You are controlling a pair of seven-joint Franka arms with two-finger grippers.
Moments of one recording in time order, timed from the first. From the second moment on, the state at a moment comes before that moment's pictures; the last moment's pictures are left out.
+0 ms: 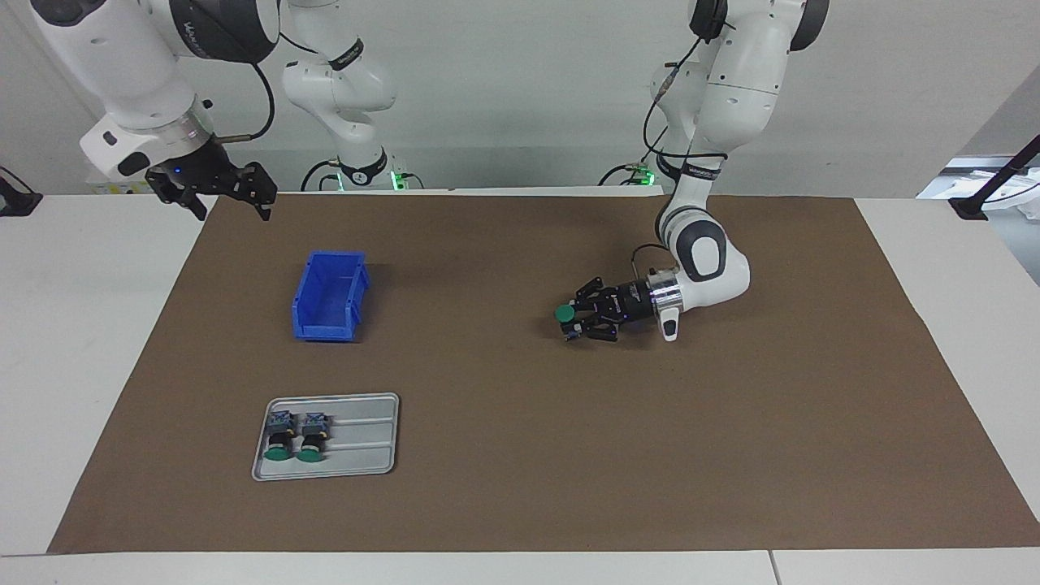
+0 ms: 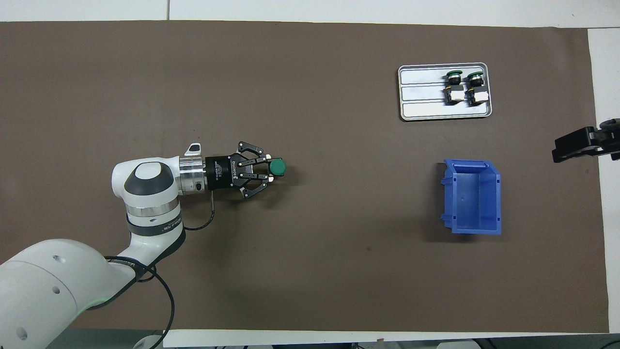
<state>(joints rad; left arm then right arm) -0.33 0.35 -0.05 -2.22 -1.74 2.03 -0.59 -0.07 -0.05 0.02 -1.65 -0.05 1.47 -0.06</state>
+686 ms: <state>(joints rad) -0.34 0.35 -0.05 -2.22 -1.75 2.03 -0.58 -0.07 -0.05 0.02 -1.65 -0.05 1.47 -0.06</state>
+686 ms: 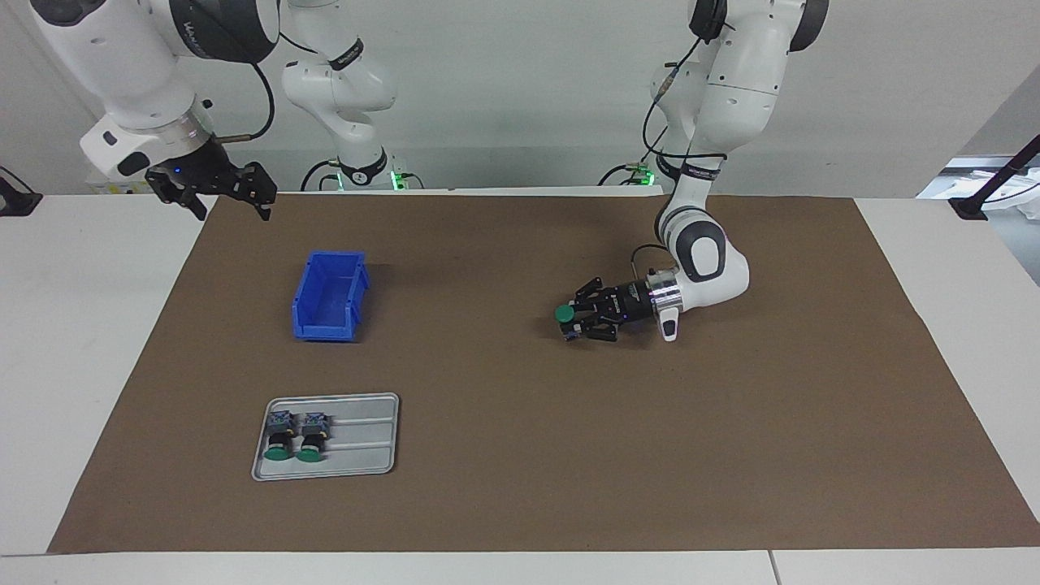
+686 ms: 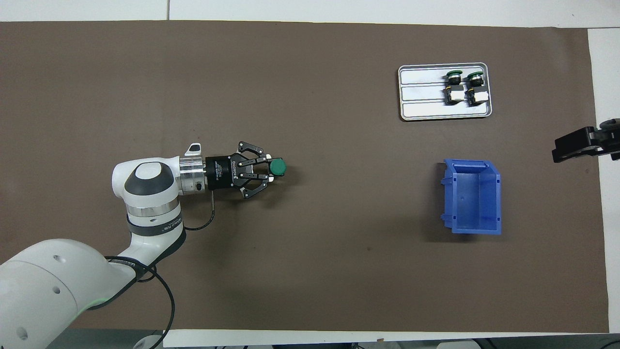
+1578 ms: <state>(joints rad) -0.34 0.35 -0.05 -2.22 -1.75 2.04 -0.58 -0.07 -0.05 0.02 -1.65 -0.05 1.47 -0.06</state>
